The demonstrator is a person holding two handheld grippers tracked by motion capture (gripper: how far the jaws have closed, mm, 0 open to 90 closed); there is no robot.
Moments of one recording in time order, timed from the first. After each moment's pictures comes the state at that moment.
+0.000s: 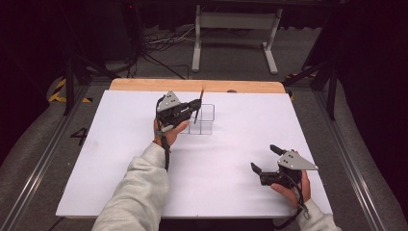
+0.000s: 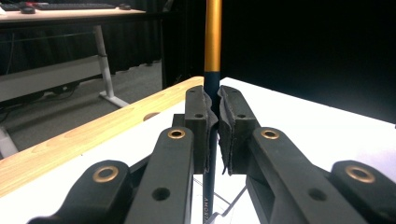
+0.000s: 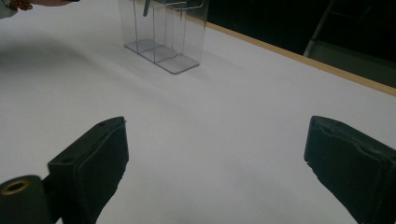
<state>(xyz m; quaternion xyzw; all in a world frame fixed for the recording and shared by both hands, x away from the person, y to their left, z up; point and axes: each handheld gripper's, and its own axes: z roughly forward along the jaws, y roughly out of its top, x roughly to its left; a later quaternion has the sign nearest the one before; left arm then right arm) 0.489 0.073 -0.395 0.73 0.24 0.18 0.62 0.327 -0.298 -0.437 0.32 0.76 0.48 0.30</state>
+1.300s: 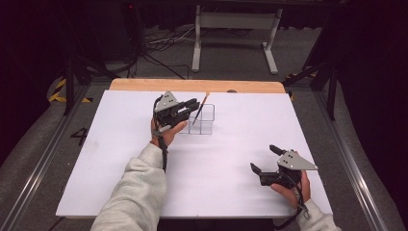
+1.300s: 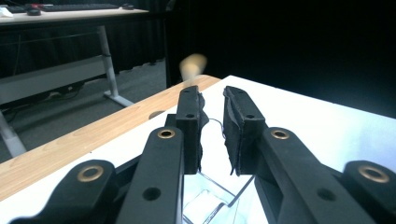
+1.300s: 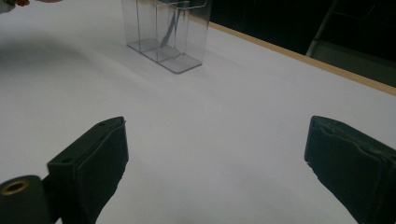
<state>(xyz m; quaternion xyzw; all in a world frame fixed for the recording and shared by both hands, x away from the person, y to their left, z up) 0.485 0.080 -0.390 0.73 0.24 0.19 0.61 0.327 -0.297 -0.437 0.32 0.76 0.48 0.30</state>
